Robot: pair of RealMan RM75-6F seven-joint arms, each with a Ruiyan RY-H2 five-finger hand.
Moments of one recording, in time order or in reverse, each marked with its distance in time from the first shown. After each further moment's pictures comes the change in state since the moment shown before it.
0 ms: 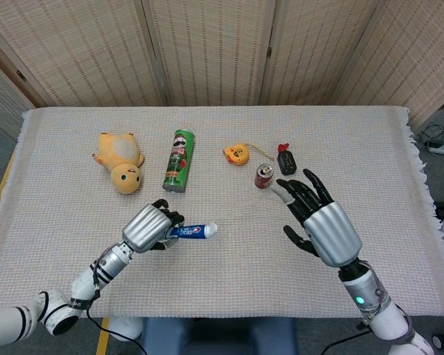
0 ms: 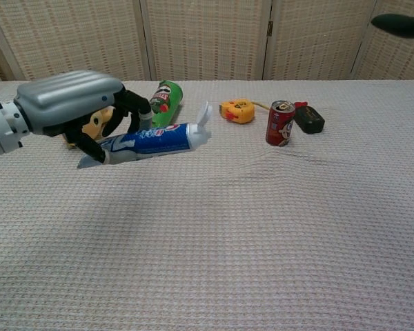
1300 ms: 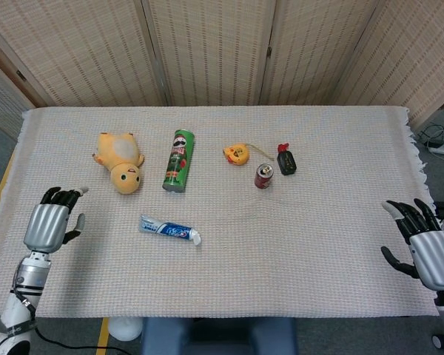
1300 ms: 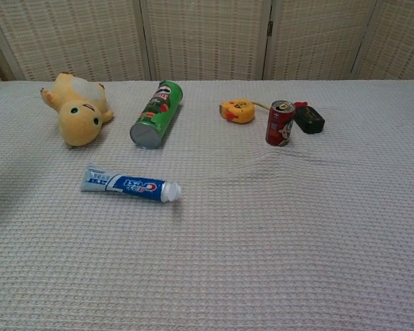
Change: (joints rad) left arm 0.339 0.192 -0.036 -0.095 -0.252 0.281 0.055; right arm -0.289 0.162 -0.155 0.341 0.043 0.125 0.437
